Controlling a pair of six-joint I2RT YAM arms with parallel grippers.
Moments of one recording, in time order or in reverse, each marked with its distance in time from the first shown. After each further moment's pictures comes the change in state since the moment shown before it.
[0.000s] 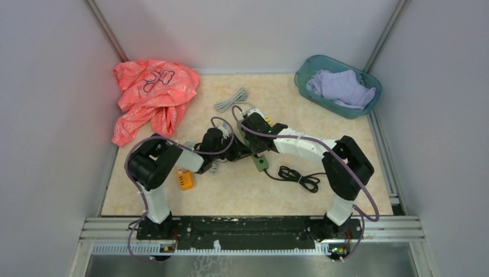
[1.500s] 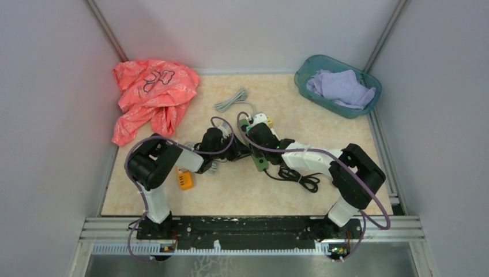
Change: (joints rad) left arm 0.003 0.000 0.000 0.000 0.003 0.000; right arm 0.038 -0.100 -0.276 0.362 0.077 0.026
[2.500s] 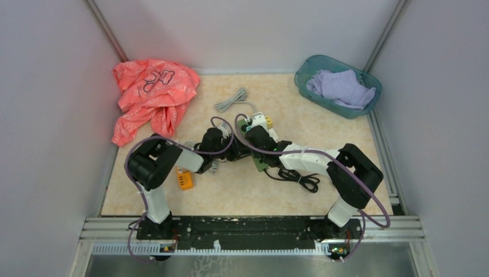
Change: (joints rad) left arm 0.000 -0.001 0.000 -0.002 0.000 0.000; right arm 0.031 0.011 0.002 0.002 0.082 0.026
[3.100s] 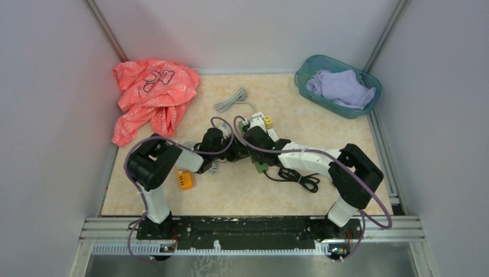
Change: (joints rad) left arm 0.000 -0.005 0.000 -0.020 -0.002 0.003; right arm 0.016 -0.023 0.062 -0.171 -0.048 0.011
